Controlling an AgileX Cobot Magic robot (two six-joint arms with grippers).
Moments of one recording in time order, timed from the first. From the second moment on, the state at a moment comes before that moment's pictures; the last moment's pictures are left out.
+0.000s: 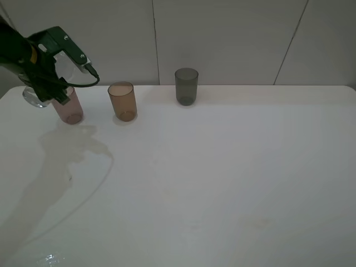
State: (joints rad) left arm -0.21 1.73 -1.05 0.76 0.34 -0.03; right arm -0.10 0.00 -0.52 0.00 1.06 -0.03
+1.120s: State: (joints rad) left arm -0.26 1.83 -1.20 0.78 0.40 0.38; right arm -0.10 0.00 -0.52 0.00 1.06 -0.03
